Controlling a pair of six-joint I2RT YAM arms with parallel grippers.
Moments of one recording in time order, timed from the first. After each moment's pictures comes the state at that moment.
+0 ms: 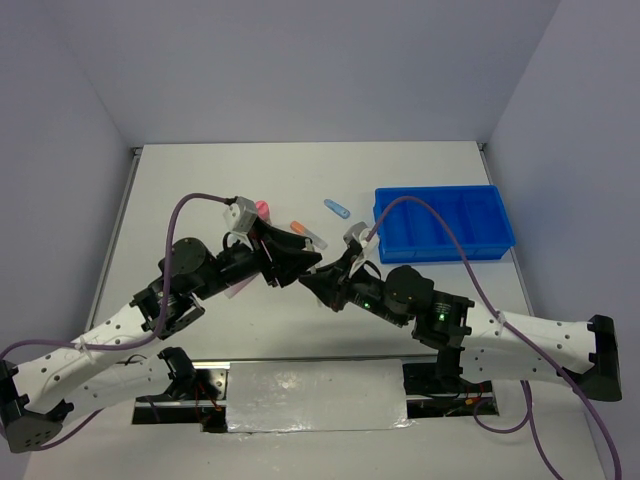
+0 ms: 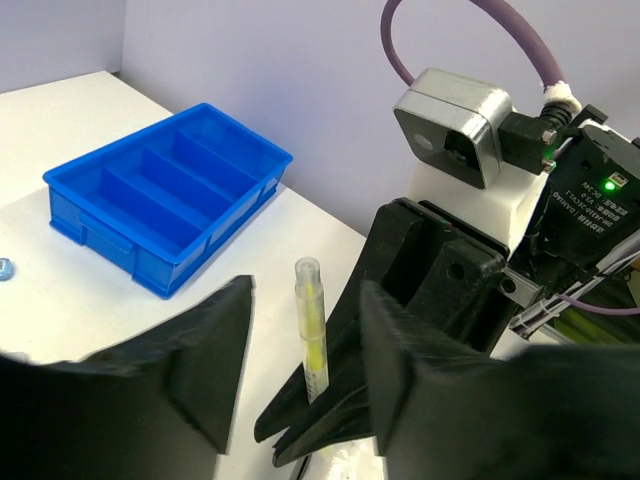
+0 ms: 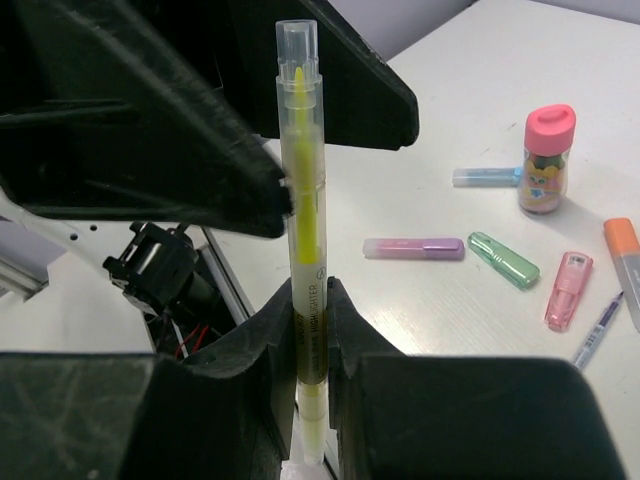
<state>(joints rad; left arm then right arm) -0.89 0.83 0.81 0.17 0.18 -0.45 1.24 0.88 0.72 0.16 0.24 0.33</state>
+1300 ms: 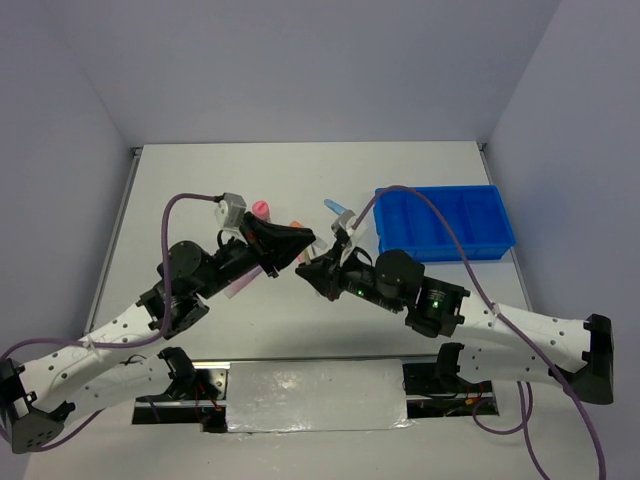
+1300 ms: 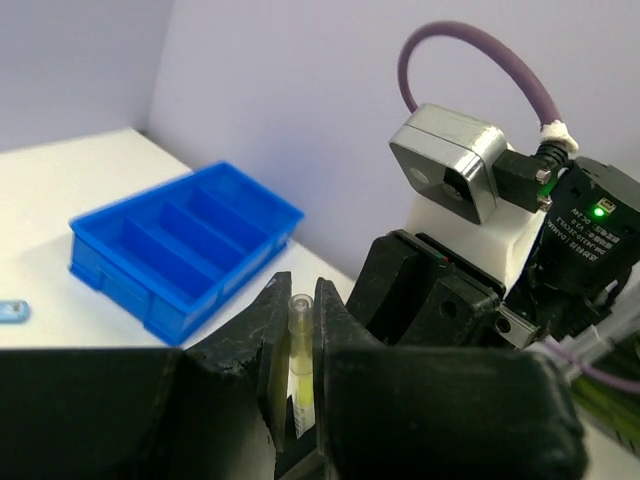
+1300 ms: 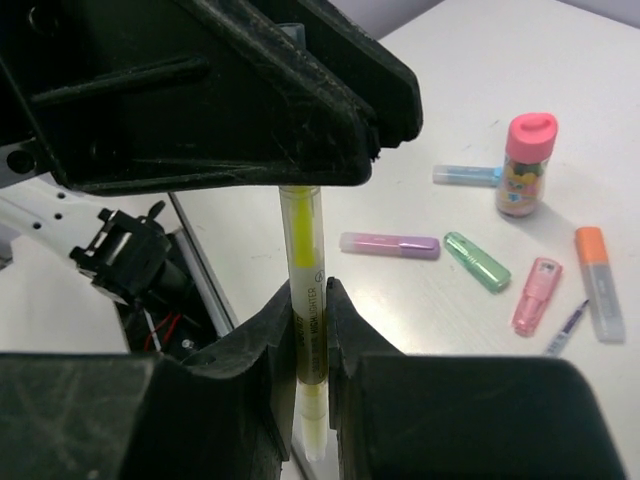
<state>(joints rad) -0.88 0.84 0.76 0.31 0.13 -0.48 1.17 0.94 0.81 0.09 0.16 0.28</state>
